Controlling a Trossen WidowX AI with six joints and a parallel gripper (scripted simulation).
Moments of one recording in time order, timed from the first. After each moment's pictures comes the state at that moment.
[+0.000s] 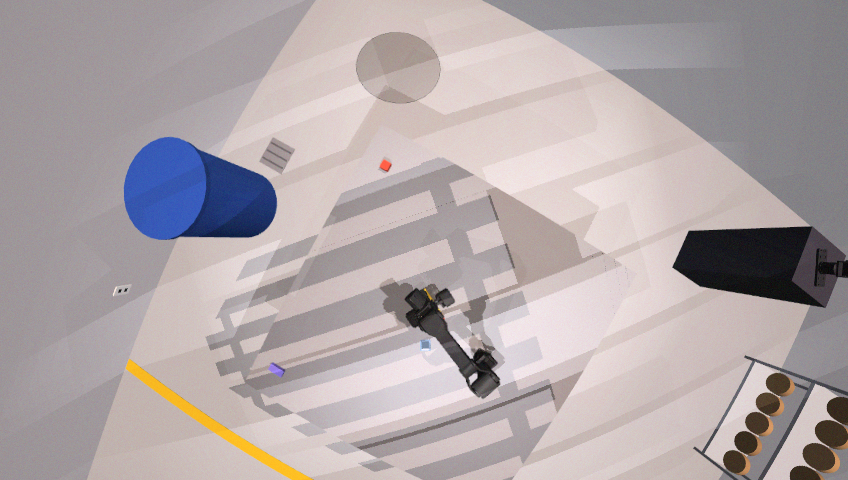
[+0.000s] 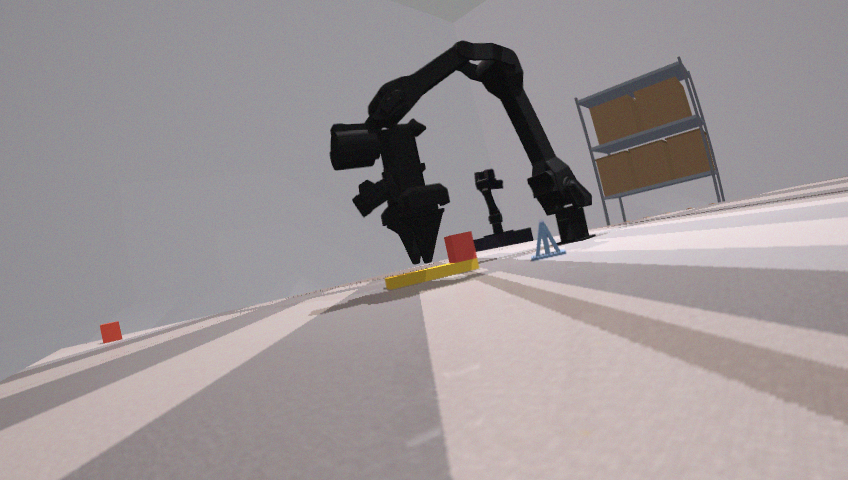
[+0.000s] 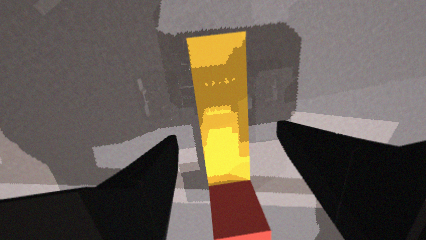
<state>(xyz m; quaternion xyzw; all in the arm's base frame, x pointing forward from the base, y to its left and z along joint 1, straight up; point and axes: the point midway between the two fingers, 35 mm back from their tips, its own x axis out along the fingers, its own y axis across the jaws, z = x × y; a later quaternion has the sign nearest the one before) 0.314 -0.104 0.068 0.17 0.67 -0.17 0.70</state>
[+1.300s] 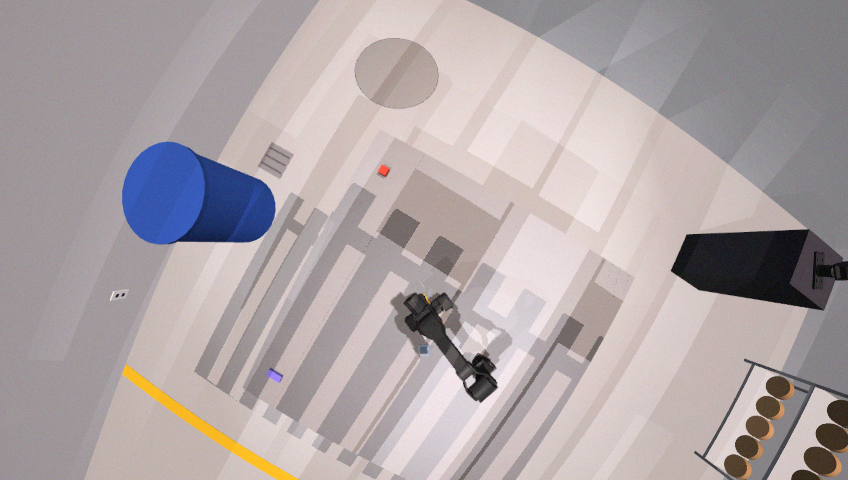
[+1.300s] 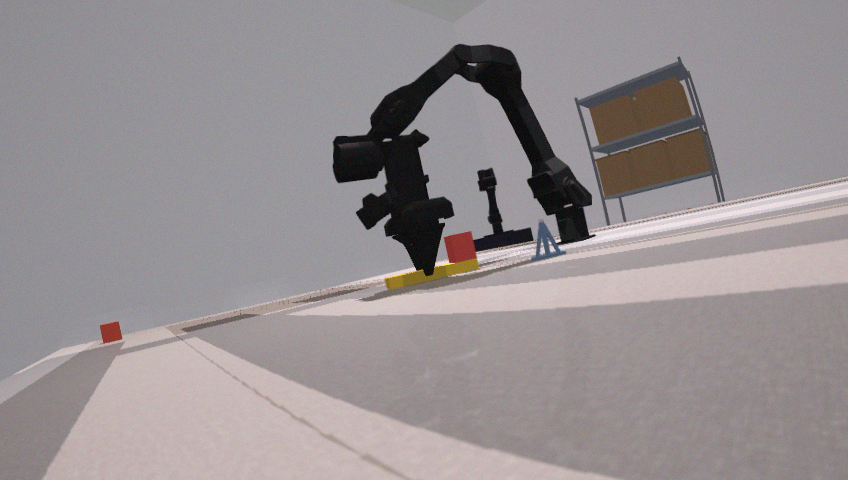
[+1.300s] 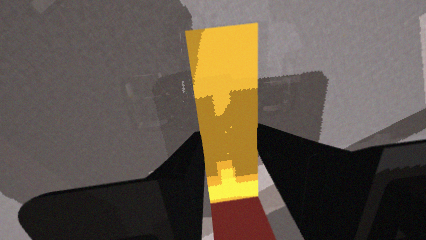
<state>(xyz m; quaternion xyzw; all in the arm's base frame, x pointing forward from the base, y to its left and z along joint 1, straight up) 0.313 -0.104 0.049 0.17 0.68 -0.17 0.70</state>
